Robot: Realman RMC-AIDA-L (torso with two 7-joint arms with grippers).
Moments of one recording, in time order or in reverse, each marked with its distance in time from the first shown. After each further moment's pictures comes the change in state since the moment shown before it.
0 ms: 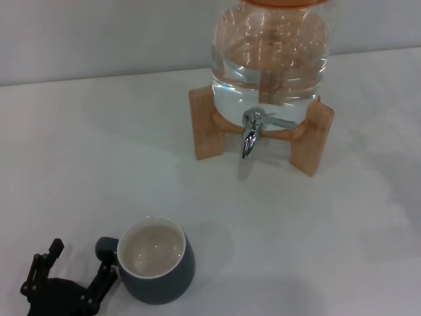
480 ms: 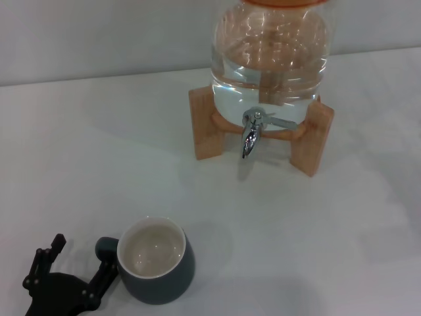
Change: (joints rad) left arm -0.026 0.001 0.000 -0.012 -0.004 -0.018 -0.001; right arm 0.000 0.000 -0.003 0.000 0.000 0.000 -0.002
